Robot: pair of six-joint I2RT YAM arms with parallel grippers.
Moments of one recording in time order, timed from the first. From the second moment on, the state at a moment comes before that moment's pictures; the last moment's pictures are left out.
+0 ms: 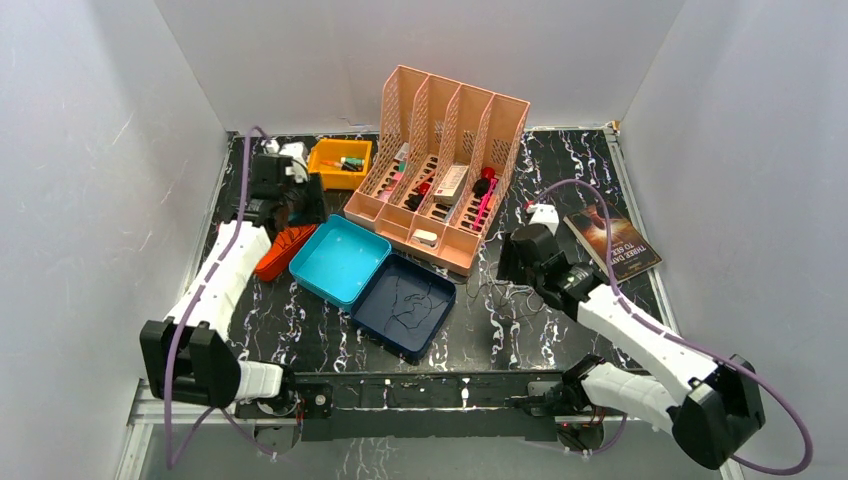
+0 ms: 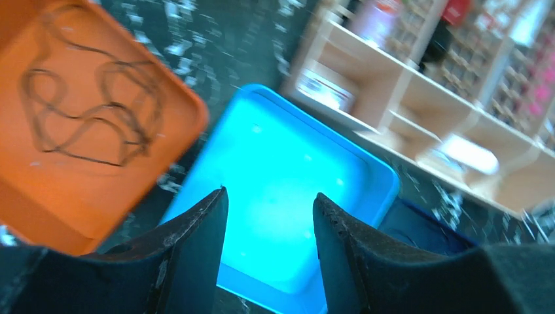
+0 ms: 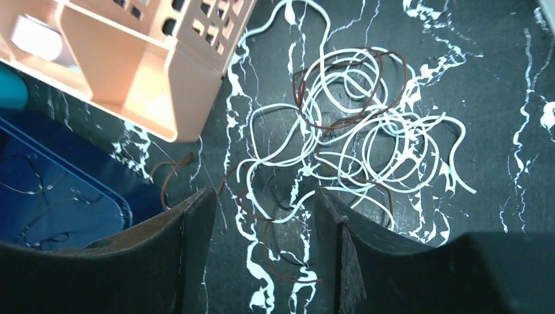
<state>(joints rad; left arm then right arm) -0.10 1.35 1.19 -0.62 0.00 -0.22 0.68 0.97 0.69 -0.45 0.41 0.56</state>
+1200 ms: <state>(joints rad) -0.19 1.21 1.06 -0.60 0.15 -0.27 0.60 1.26 0.80 -0.59 0.09 0.32</state>
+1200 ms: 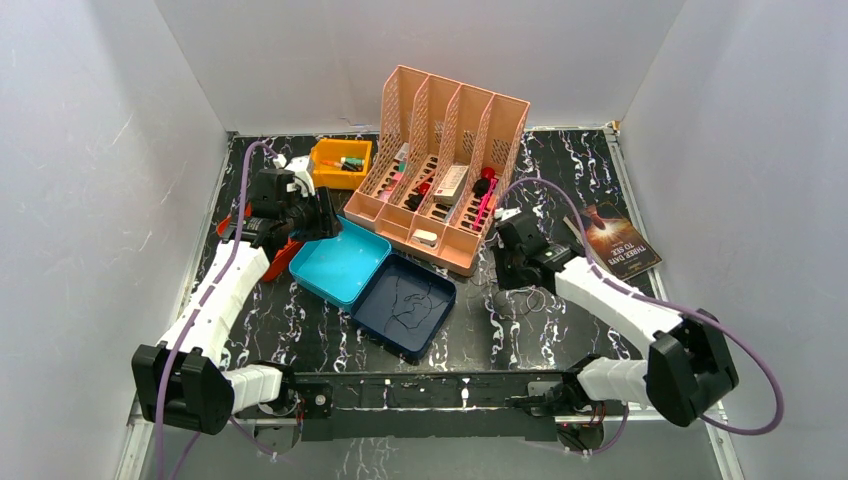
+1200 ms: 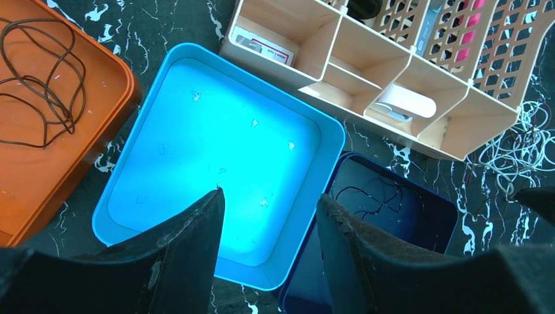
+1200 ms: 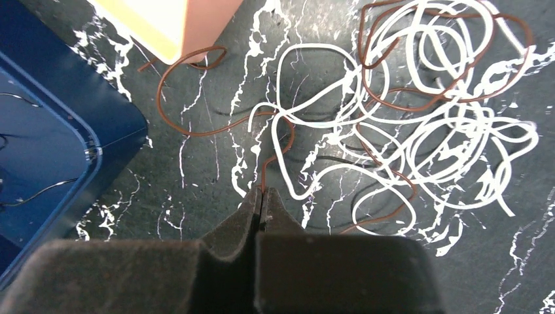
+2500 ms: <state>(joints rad) -0.86 1.34 1.21 -0.14 0.27 -0.22 0.60 0.81 1.14 -0.69 0.20 0.40</state>
